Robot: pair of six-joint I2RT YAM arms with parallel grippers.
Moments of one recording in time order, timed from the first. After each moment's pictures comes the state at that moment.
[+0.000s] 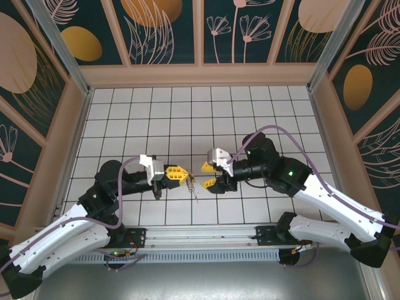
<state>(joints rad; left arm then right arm) -0.85 0.63 0.58 0.09 0.57 -0.03 0.94 0.95 1.00 -0.50 -0.60 -0.26</state>
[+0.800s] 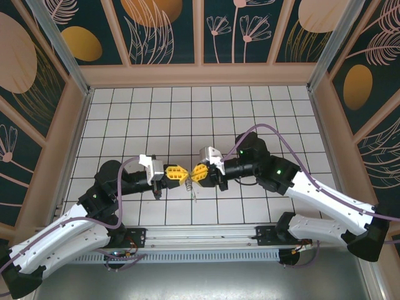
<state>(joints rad) -0.85 0.63 0.58 0.10 0.57 -0.03 0.96 1.02 0.95 -0.30 -0.66 -0.21</state>
